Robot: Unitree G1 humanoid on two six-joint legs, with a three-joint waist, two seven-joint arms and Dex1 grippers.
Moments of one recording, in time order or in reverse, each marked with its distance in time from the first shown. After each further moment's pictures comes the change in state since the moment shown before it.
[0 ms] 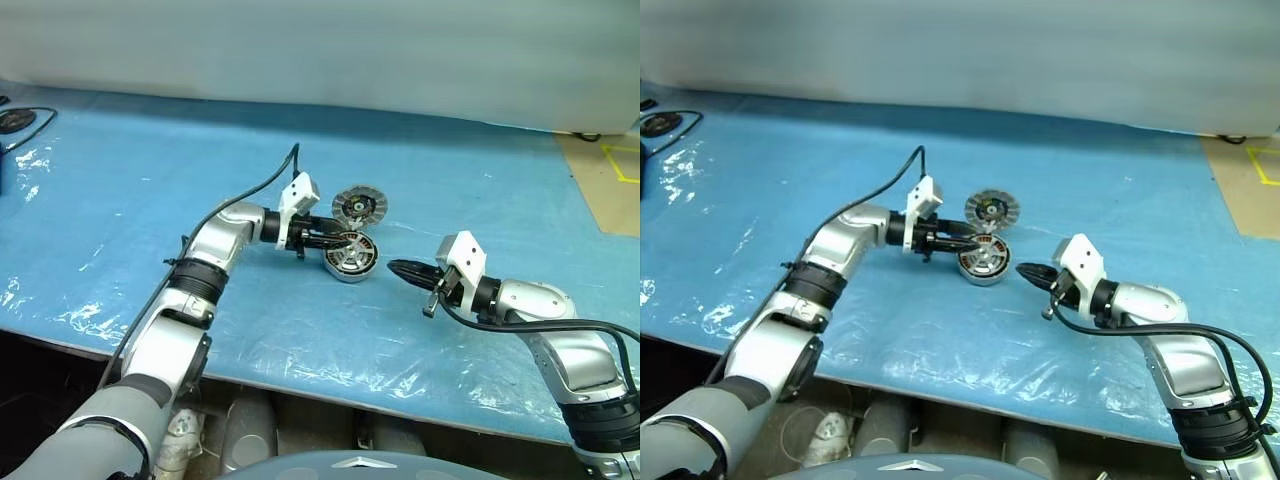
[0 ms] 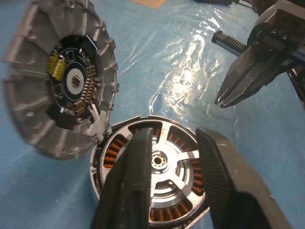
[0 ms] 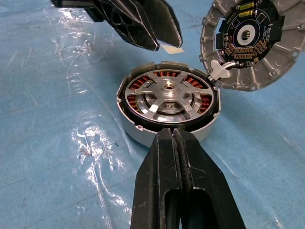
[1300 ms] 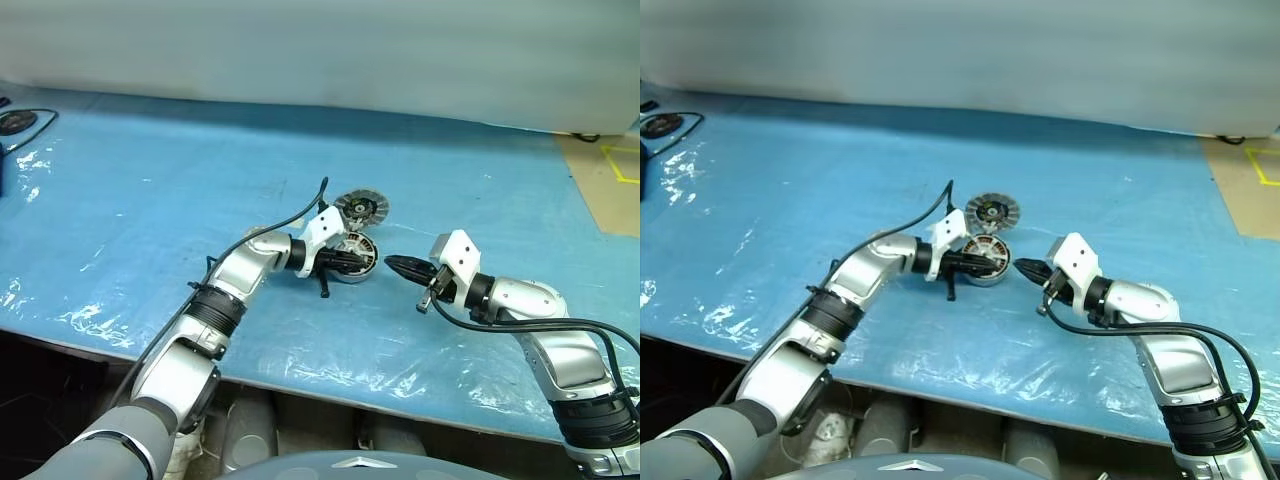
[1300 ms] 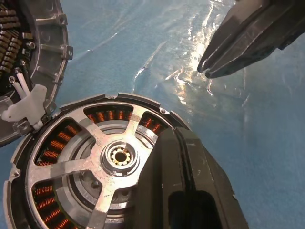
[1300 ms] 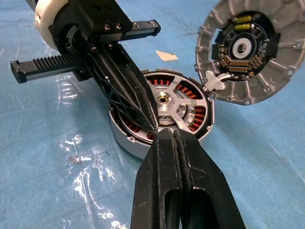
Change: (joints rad) left arm 0.110 -0.079 -0.112 -0.100 0.066 -0.003 0.193; right arm -0.014 0.033 0.018 0.011 -0.060 -0.044 -0.026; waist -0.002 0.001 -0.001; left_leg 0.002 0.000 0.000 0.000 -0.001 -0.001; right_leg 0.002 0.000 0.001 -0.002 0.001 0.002
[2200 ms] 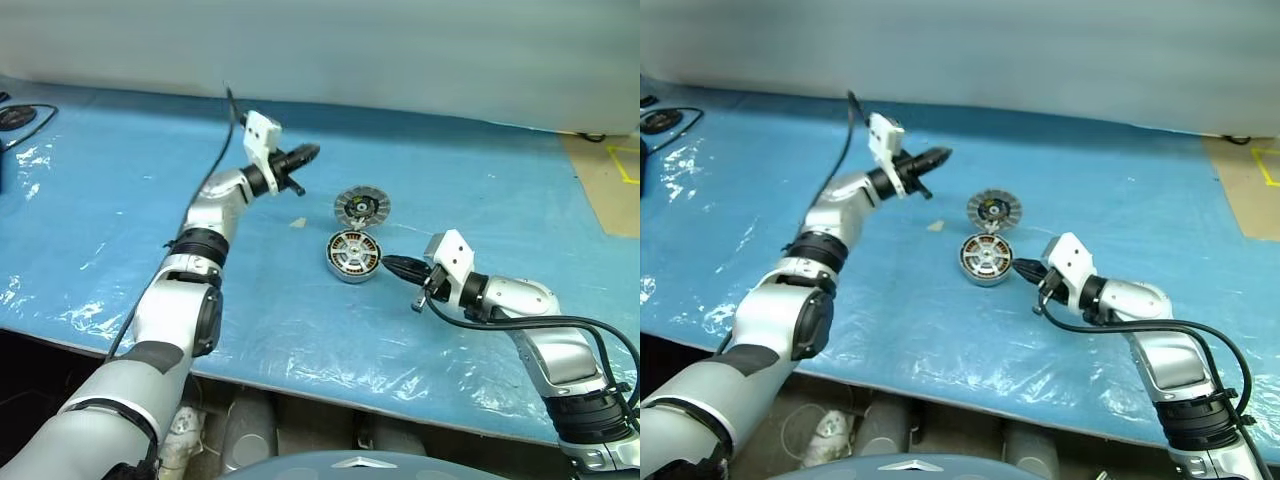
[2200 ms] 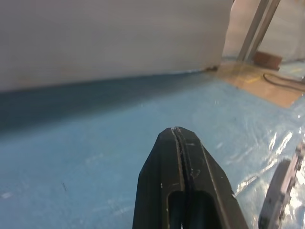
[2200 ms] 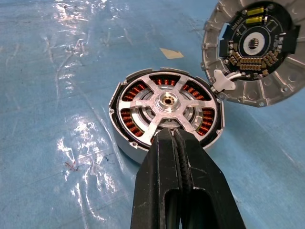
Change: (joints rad) left arm -0.413 0.005 0.381 0.721 -0.093 -0.419 0.140; right arm -0.019 0.013 0.028 0.014 -0.014 -0.006 0.001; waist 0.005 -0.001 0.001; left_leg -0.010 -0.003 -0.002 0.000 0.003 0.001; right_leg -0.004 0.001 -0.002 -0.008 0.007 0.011
